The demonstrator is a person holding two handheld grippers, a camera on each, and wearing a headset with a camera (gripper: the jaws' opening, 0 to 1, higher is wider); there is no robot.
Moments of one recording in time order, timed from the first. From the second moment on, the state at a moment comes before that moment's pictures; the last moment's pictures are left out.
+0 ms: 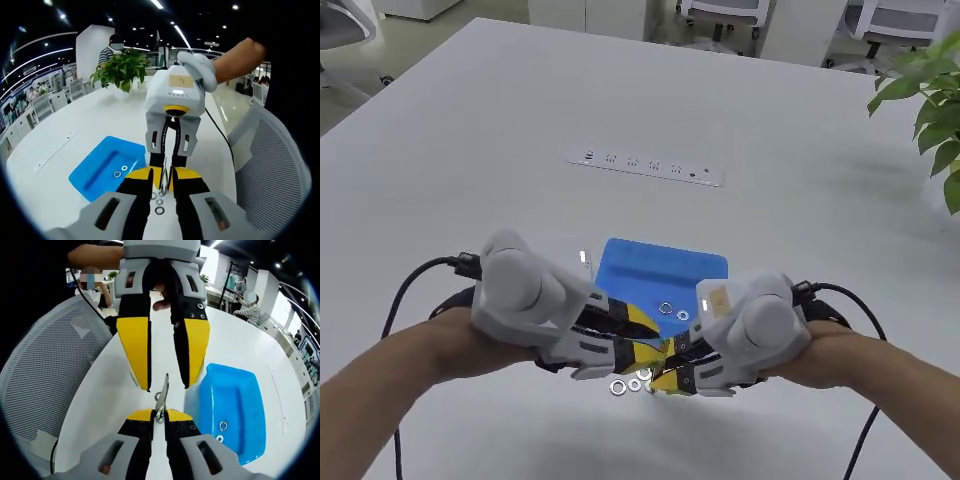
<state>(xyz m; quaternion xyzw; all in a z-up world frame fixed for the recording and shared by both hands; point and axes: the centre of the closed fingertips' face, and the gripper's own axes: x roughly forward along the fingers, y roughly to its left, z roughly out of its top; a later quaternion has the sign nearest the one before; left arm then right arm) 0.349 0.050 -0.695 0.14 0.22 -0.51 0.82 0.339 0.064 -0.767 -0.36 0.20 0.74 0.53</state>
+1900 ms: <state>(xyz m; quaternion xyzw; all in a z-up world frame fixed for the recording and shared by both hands) 0.338 0.089 -0.688 0.10 0.21 -0.46 0.86 0.399 0.074 -0.699 -0.38 0.15 0.74 0.54</state>
